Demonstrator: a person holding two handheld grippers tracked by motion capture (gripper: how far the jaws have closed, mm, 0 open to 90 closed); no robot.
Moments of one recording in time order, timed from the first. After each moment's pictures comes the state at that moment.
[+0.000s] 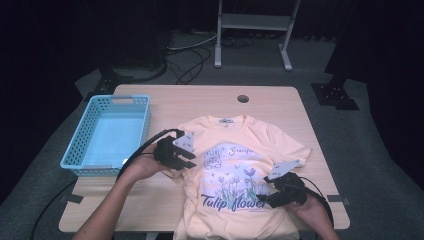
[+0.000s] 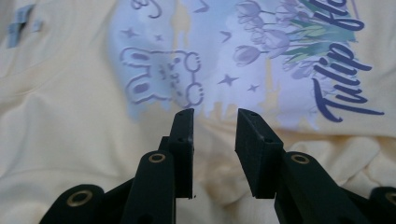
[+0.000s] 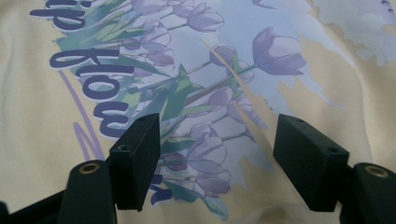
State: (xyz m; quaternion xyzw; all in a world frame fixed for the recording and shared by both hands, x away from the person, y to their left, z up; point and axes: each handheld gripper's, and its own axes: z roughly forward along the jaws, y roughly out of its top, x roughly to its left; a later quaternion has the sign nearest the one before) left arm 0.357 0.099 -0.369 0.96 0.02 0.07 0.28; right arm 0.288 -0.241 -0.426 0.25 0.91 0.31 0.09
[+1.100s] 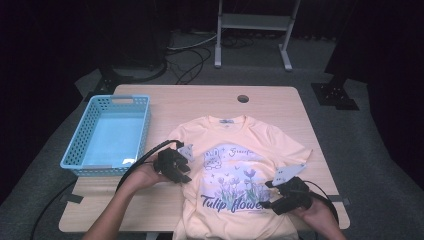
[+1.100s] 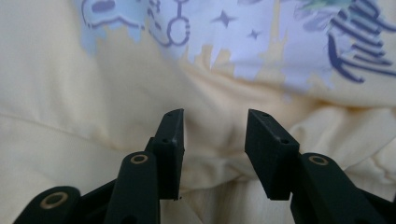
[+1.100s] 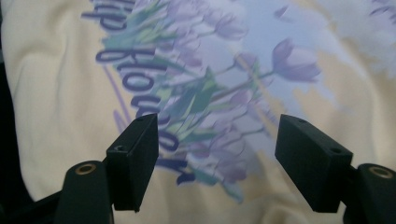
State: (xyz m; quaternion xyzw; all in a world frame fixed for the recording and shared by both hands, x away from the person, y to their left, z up) left arm 0.359 0.110 -0.398 0.97 0.09 0.01 0.24; right arm 0.275 -0.247 -0.414 0.22 0.92 0.32 0.07
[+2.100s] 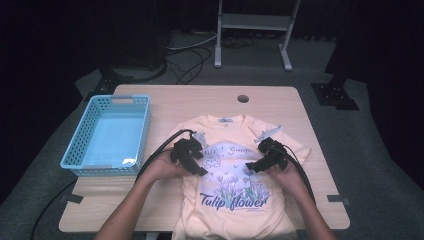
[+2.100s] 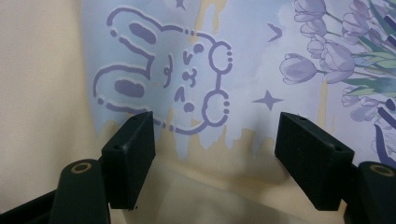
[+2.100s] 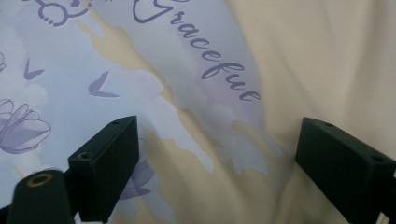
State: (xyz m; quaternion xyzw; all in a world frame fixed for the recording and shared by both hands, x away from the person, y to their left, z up) left arm 0.404 0.073 -0.413 0.96 0.13 -0.01 0.26; right arm 0.393 -0.218 -0.429 0.34 0.89 0.28 0.10
